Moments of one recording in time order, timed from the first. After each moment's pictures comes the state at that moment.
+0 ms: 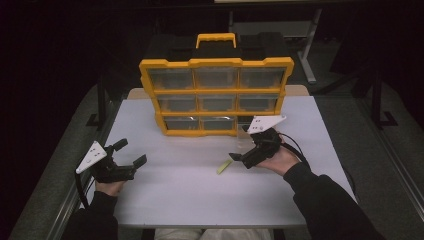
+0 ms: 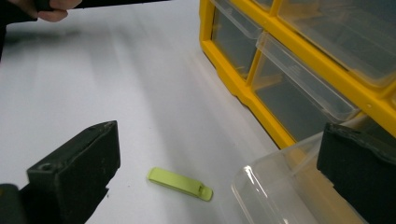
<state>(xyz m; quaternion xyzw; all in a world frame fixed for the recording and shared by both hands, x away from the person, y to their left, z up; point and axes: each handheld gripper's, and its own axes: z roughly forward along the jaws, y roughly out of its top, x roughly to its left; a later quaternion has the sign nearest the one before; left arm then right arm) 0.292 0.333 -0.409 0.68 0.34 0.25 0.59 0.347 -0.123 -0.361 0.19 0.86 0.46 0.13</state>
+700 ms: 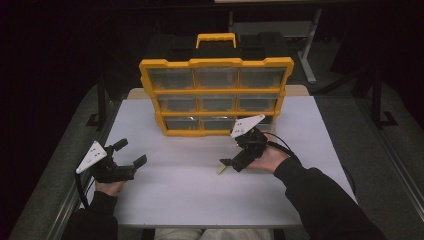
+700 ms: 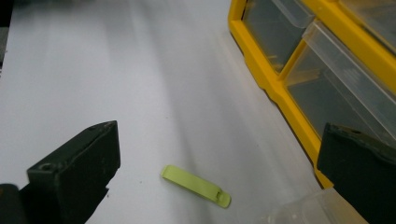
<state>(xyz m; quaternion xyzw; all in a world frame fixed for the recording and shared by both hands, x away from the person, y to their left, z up) 0.292 0.333 -0.409 0.68 0.34 0.25 0.59 0.352 -0.089 -0.363 0.15 0.90 0.40 0.11</state>
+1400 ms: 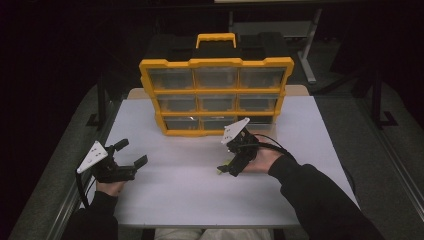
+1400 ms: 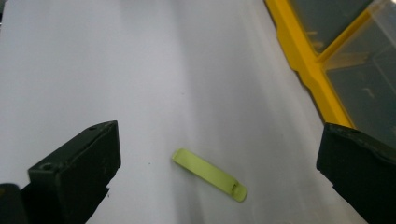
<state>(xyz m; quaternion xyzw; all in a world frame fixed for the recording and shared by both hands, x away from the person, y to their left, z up) 0.292 0.331 -0.410 0.69 0.34 0.24 0.59 0.355 -0.069 -0.375 0.10 0.93 0.34 0.08</state>
